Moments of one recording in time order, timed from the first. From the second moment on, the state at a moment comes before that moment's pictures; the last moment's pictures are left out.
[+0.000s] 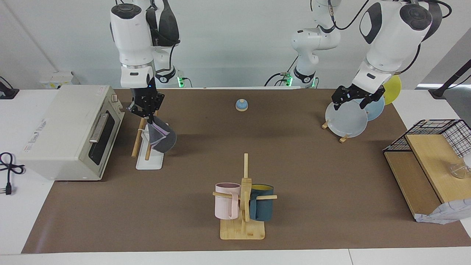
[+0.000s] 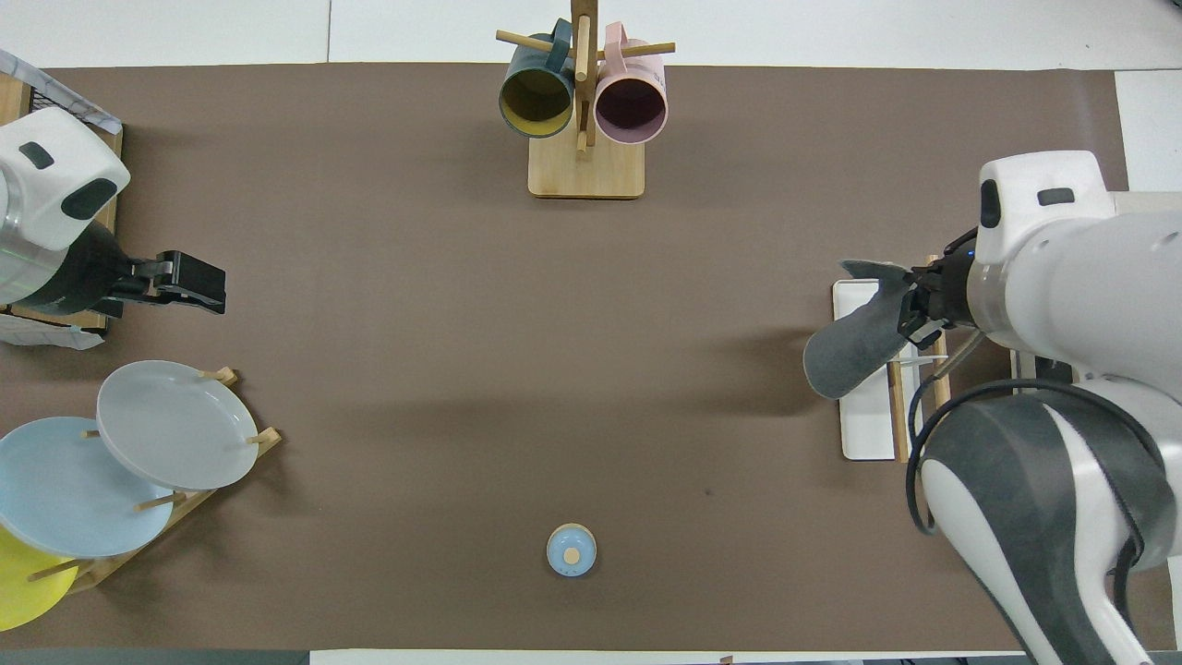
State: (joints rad) left arm 0.00 -0.01 -0.16 -1.68 0.00 1.59 -0.10; right arm 0.11 -0.15 0.05 -2.00 -0.12 2.06 -0.65
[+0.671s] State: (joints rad) left arm -0.03 0.01 -0.13 -1.62 0.00 1.59 -0.10; right arm -0.04 -0.17 0.04 -2.04 -0.12 1.99 -0.72
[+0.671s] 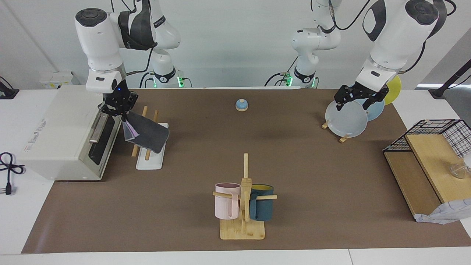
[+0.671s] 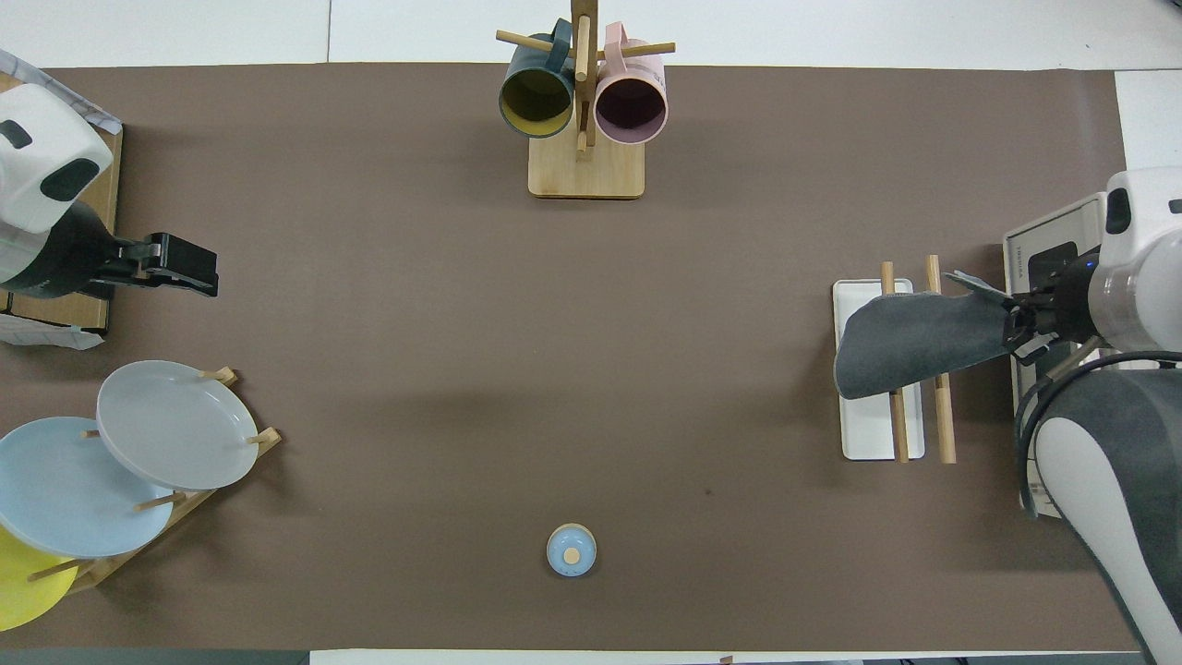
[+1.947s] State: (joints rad) left arm -0.03 0.00 -0.12 -1.63 0.00 1.59 -0.10; right arm -0.08 -0.19 0.04 -1.97 -0.12 1.88 -0.59
